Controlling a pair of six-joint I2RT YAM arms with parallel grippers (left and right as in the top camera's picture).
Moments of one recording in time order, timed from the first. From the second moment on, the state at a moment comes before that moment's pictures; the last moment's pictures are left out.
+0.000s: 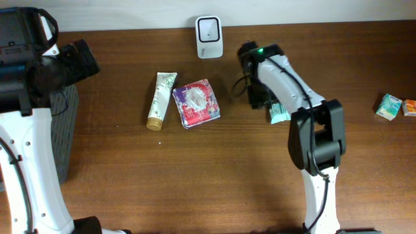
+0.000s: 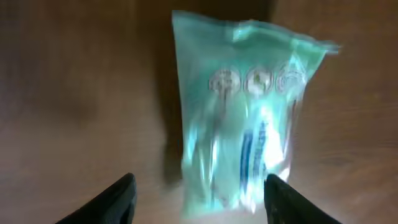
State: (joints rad) left arm 0.13 1.61 2.08 -1.33 -0.08 -0.27; right arm 0.31 2.29 1.91 -1.28 0.35 0.28
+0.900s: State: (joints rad) left arm 0.13 1.61 2.08 -1.33 -0.08 -0.27; right arm 0.02 2.29 1.89 -1.19 -0.86 -0.04
